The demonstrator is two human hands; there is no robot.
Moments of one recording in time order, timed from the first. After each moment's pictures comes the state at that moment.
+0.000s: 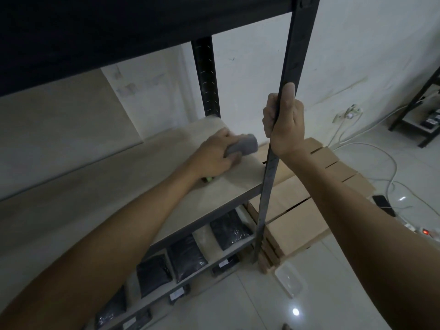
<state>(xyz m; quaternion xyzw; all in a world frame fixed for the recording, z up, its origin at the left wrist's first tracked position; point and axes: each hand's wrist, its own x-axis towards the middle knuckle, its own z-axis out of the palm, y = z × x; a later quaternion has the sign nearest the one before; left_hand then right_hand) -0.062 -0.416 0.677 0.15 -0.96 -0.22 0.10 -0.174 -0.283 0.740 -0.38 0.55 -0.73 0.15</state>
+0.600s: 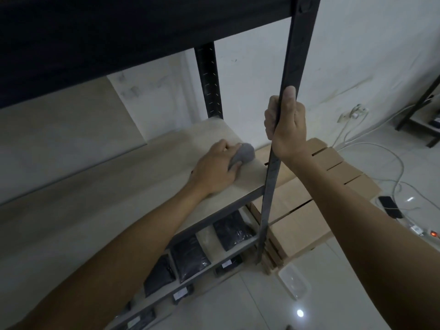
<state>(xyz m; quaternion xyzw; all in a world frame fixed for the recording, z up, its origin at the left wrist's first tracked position) -0.053 -0.398 0.651 0.20 -0.96 -0.13 0.13 -0.177 -0.284 0.739 -0.39 0.54 -0.73 0.14</state>
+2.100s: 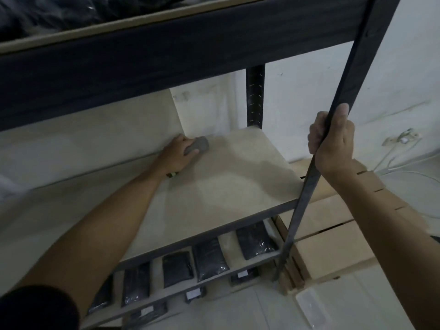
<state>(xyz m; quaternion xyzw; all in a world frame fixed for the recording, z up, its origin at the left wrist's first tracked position) 0.071 -0.555 0.659 0.36 -0.91 -0.13 0.13 -0.177 -0.284 0.736 -0.40 0.53 -0.73 0.15</state>
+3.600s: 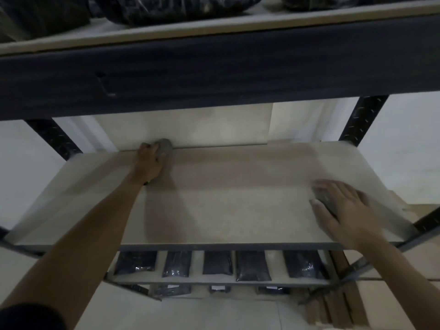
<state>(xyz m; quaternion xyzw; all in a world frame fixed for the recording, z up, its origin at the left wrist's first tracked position) 0.349 -0.582 0.653 0.63 -0.75 -0.06 0.18 -0.095 -0.321 0.636 -0.65 0.73 -0.20 0.04</state>
